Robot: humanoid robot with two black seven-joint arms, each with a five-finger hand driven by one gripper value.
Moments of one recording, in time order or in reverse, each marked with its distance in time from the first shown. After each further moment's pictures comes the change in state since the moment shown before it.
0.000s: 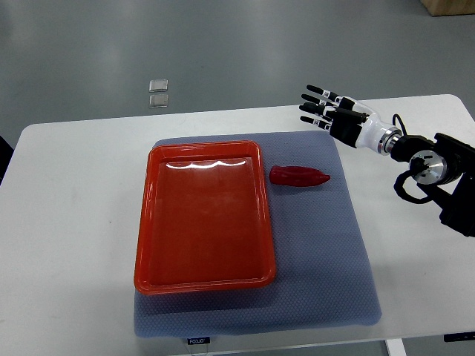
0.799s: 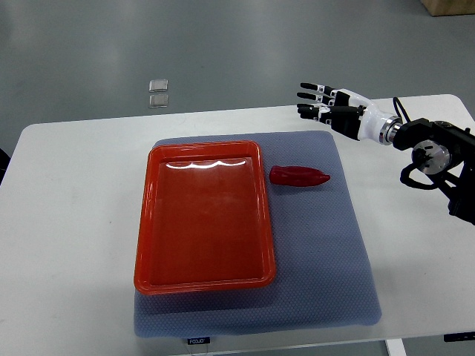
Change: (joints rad) left arm -0.005 0.000 0.000 0.013 -0.002 0.006 0.000; right arm 0.065 -0.017 0.000 0.000 -0.282 0.018 0.003
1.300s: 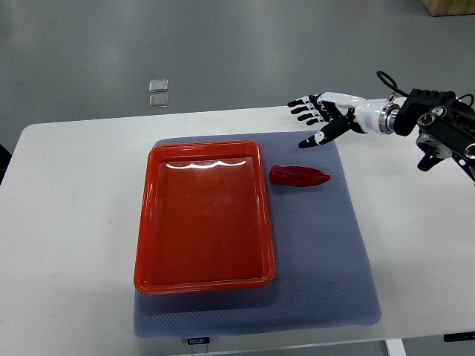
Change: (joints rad) left arm 0.000 0.000 0.000 0.001 0.000 0.000 0.000; right arm 0.055 -0.054 -0.007 0.102 -0.748 0.000 0.037
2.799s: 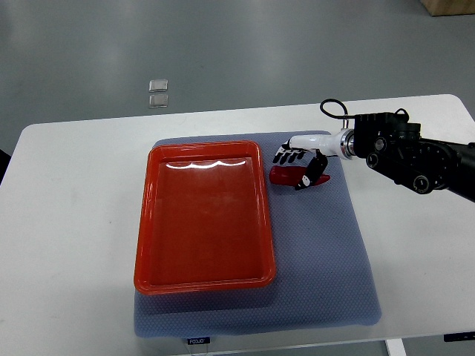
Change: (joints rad) left arm 0.000 0.000 0.000 0.000 0.000 0.000 0.000; right arm 0.082 0.110 -0.336 -0.006 -0.275 -0.119 -0.002
